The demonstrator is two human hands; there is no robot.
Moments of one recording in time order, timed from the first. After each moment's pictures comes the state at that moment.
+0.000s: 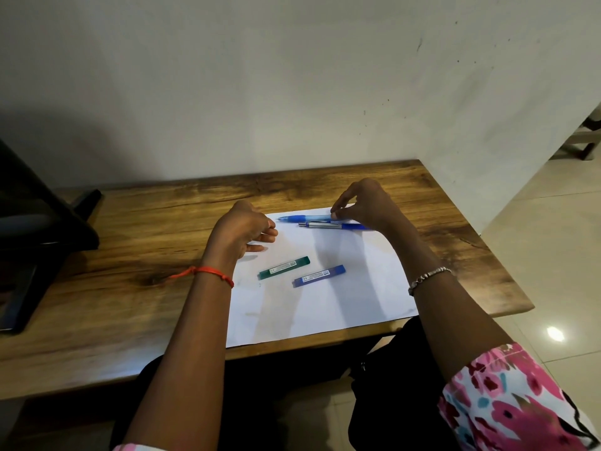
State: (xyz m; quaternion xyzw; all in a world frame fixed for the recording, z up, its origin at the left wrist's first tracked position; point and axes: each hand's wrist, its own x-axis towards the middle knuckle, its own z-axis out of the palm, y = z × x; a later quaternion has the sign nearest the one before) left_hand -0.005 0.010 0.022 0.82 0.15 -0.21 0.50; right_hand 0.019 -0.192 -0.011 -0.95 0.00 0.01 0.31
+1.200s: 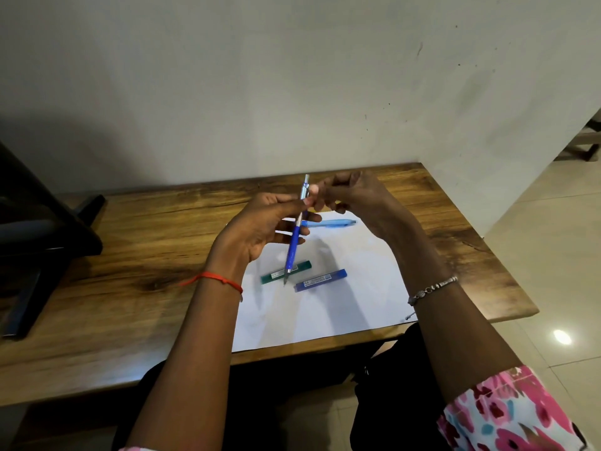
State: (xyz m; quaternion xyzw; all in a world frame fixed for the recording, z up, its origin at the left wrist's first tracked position) left_hand -0.008 0.001 0.028 0.71 -0.02 -0.22 0.67; right_hand -0.002 -0.167 0.026 -0.78 -0.07 0.03 0.62
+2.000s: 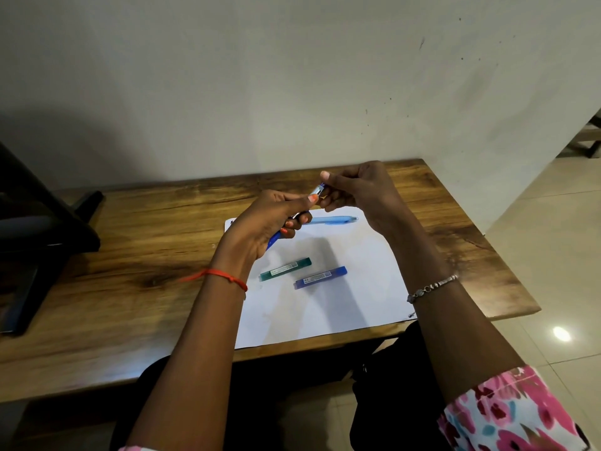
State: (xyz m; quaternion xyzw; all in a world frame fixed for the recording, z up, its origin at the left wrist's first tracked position) left_hand -0.004 0.000 0.023 0.71 -0.02 -0.23 0.67; right_hand 0.004 -0.162 0.021 -0.73 -0.01 -0.01 0.68
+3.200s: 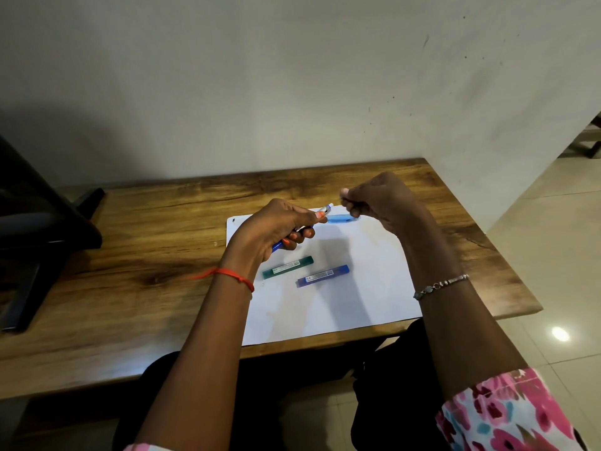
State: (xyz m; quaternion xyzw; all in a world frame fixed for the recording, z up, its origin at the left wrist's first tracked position) left_hand -0.007 -0.005 0.016 0.75 0.01 -0.27 0.60; right_hand 0.003 -0.183 0.017 -0.75 0.13 0.04 0.65
